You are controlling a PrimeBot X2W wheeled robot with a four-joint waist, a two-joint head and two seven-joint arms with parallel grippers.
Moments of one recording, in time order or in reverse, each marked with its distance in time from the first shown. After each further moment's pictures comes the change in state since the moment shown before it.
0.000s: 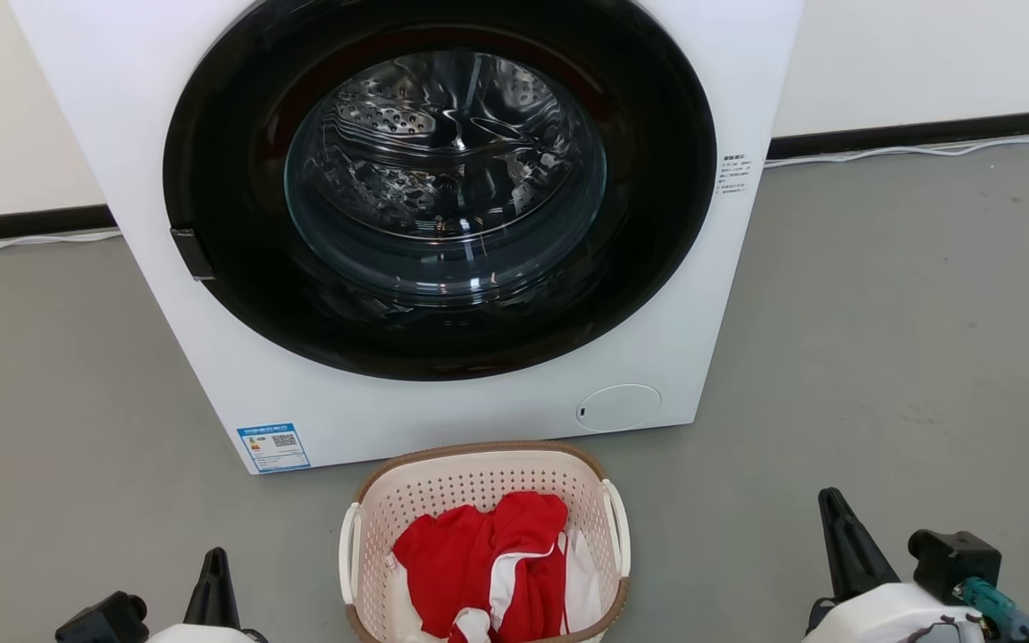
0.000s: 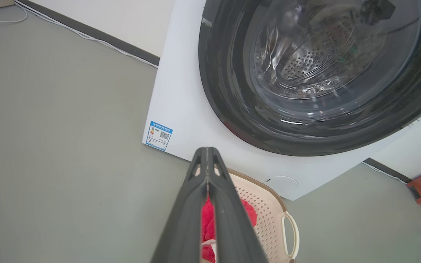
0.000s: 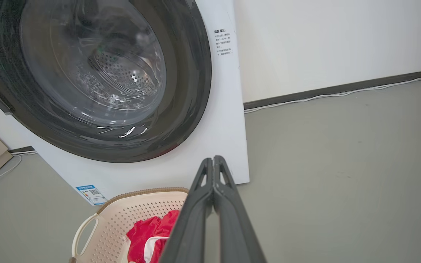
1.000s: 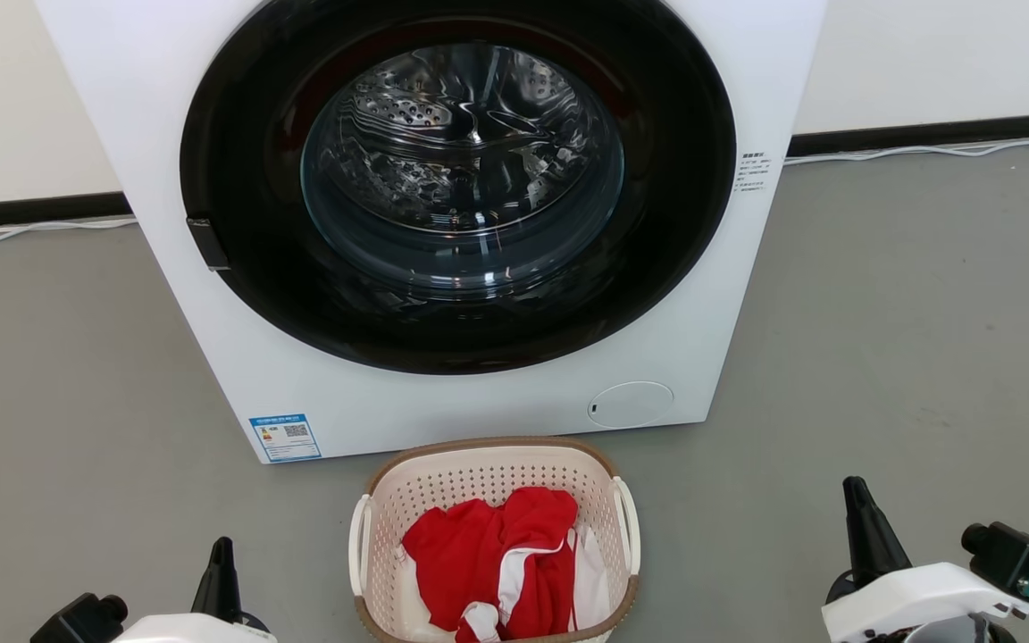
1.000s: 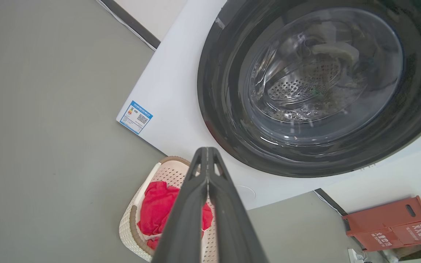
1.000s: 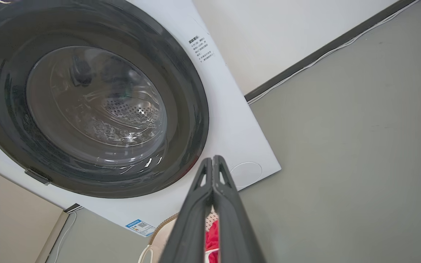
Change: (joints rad) left arm -0.002 0.002 -0.010 -0.048 -0.305 -0.022 0.081; right arm 0.000 0.000 -0.015 -0.054 0.388 -0.002 0.080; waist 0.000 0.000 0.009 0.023
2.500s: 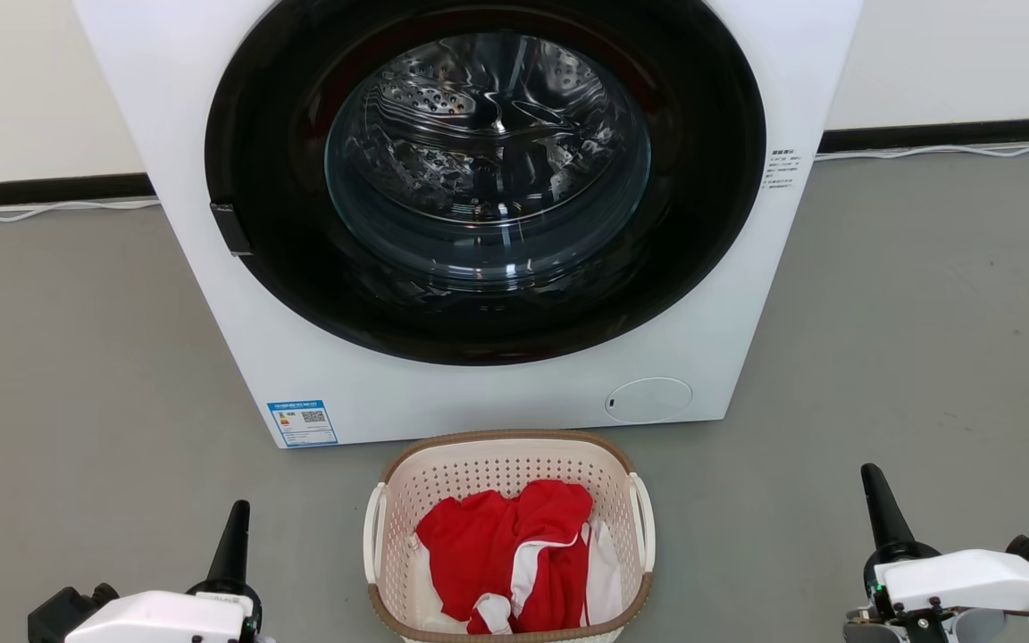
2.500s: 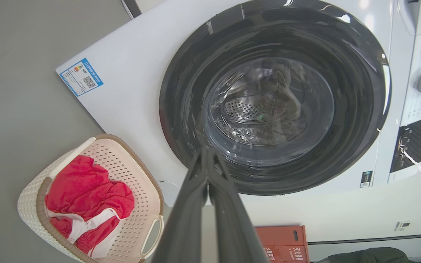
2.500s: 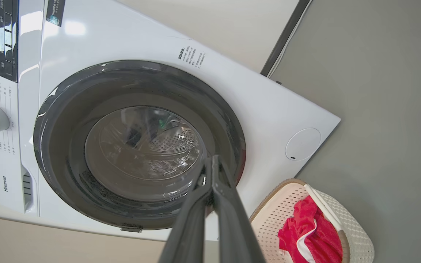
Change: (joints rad) left arm -0.017 0.005 -0.016 -0.071 -0.445 -0.043 0.123; right arm -0.001 0.000 -0.033 -0.070 0.563 0.000 0.124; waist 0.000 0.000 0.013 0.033
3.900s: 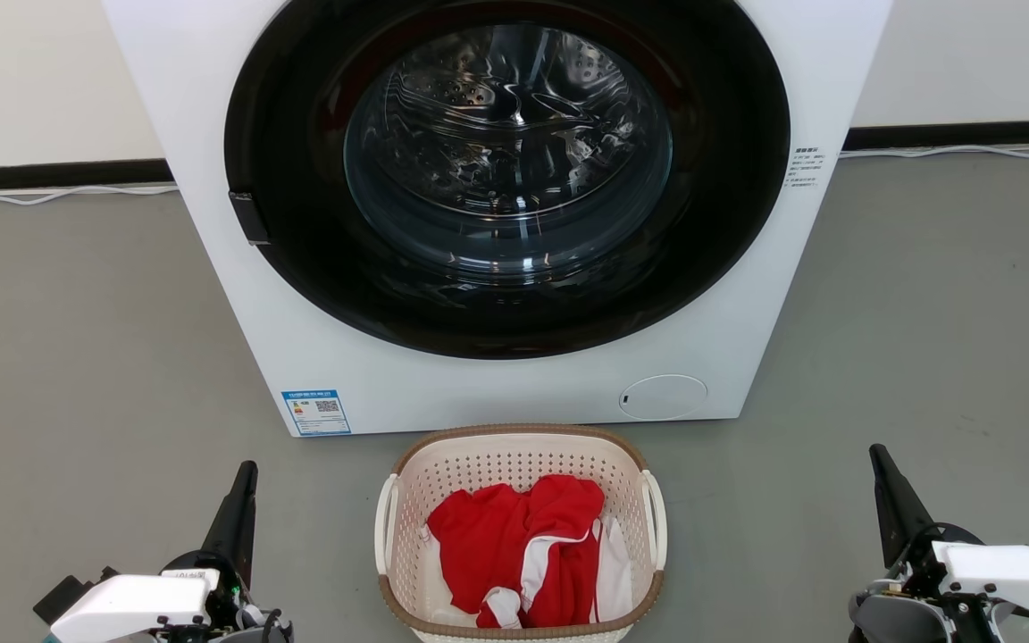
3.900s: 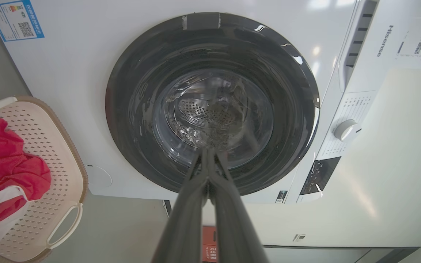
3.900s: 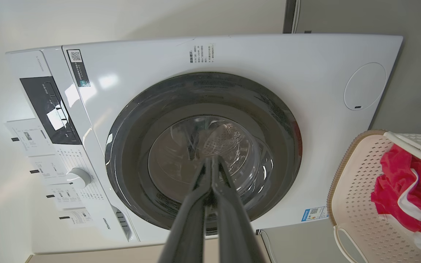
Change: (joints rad) left arm -0.020 0.004 -0.008 -0.061 -0.389 -0.027 0.105; right arm -0.001 0.000 -0.028 -0.062 0.487 0.000 0.105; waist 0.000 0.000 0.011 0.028
